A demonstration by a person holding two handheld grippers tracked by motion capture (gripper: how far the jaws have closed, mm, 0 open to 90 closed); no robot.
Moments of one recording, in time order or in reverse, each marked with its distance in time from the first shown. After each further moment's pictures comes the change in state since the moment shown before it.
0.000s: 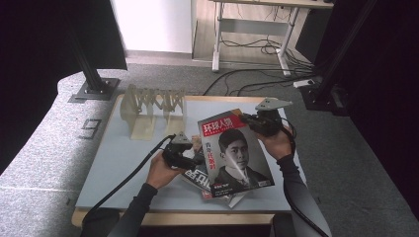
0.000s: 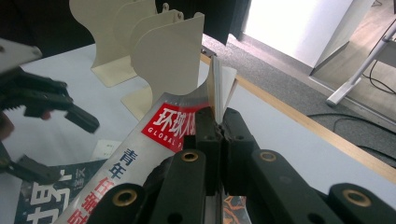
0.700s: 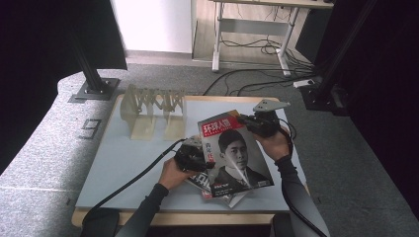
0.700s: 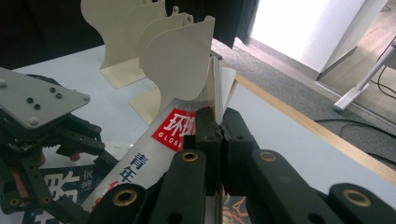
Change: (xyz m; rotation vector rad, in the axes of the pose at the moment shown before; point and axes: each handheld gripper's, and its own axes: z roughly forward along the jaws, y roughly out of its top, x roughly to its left) left arm -0.005 -0.003 0.038 0.010 -0.151 -0.066; right arm 0.006 0.000 0.003 -0.009 0.024 -0.014
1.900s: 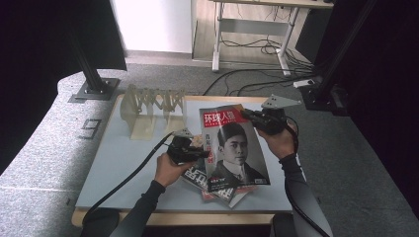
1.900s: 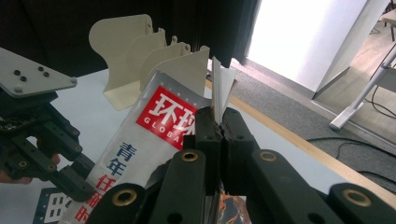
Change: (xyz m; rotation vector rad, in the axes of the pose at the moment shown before) left arm -0.006 0.021 -0.043 -0.080 -0.011 -0.037; right arm -0.005 0.010 -0.020 -0.093 -0.002 0.002
